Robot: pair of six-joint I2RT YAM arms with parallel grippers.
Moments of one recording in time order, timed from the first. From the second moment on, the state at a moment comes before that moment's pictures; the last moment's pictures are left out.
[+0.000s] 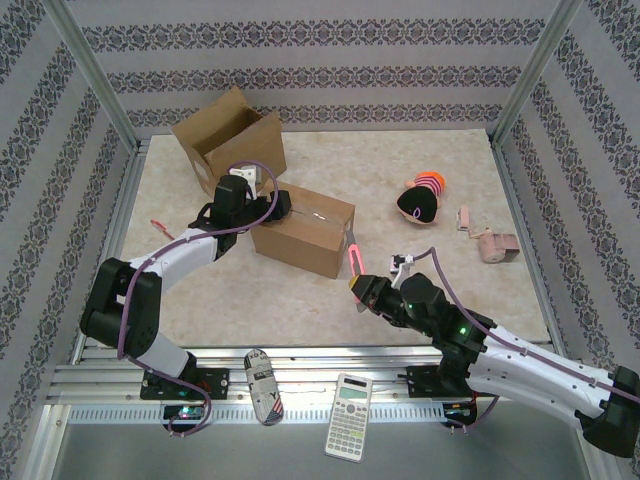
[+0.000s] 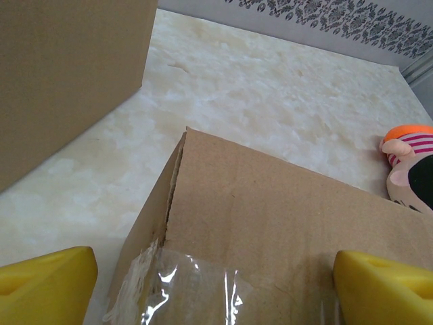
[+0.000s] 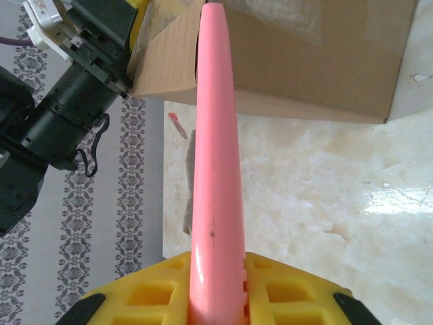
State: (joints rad) left arm -0.32 1.57 0.92 0.11 0.10 -0.43; right arm 0.97 0.63 0.39 -0.16 0.07 1.33
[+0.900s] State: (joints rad) left arm -0.32 1.59 0.93 0.11 0.09 -0.43; right arm 1.06 0.66 0.41 -0.16 0.10 1.33
